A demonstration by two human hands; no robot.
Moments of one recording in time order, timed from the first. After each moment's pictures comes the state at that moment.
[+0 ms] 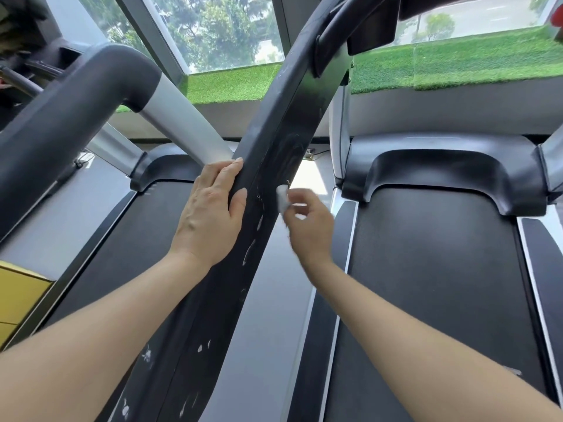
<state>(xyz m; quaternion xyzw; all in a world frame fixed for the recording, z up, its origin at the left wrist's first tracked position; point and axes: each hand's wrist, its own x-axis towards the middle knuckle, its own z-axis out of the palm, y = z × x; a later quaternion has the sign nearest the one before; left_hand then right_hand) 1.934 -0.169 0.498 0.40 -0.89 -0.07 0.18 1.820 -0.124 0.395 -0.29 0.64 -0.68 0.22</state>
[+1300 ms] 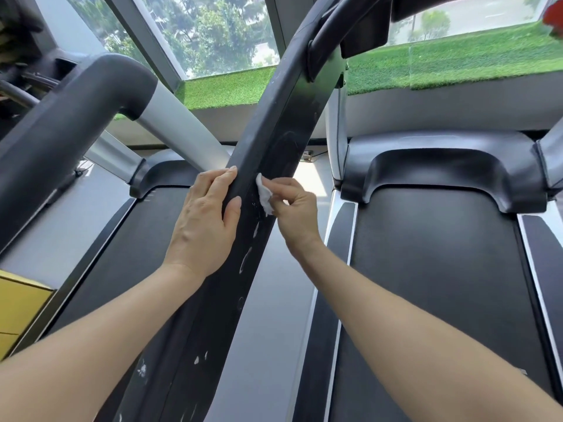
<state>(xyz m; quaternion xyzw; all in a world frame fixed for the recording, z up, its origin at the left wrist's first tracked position) 1.934 -0.170 0.497 0.39 -0.90 -0.07 0.19 1.811 -0.156 0.407 -0.25 0.50 -0.76 0.33</state>
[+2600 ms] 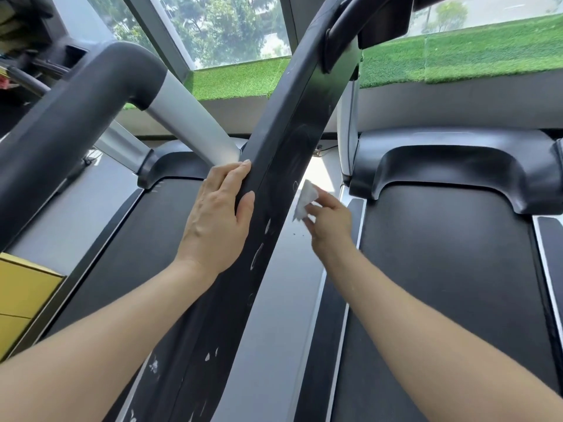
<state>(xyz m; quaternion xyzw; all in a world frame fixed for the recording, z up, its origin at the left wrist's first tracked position) 1.935 -0.170 0.498 0.40 -0.89 -0.09 0.19 1.797 -0.139 0.398 0.01 0.49 -0.74 0.47</state>
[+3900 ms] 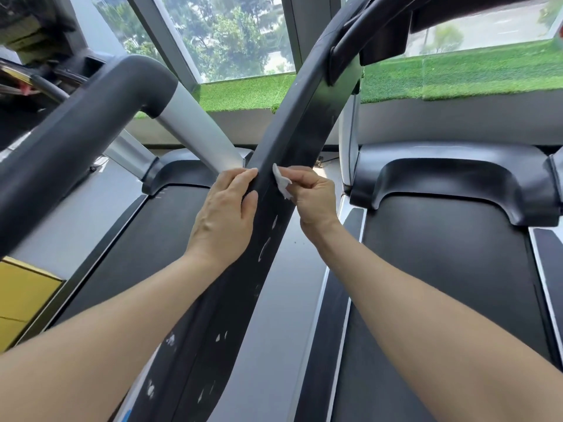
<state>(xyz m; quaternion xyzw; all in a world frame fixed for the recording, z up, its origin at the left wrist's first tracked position) 1.947 -0.161 0.500 0.41 -0.88 -0.11 0.20 1.810 -0.161 0.421 -0.22 0.45 -0.77 0.38</state>
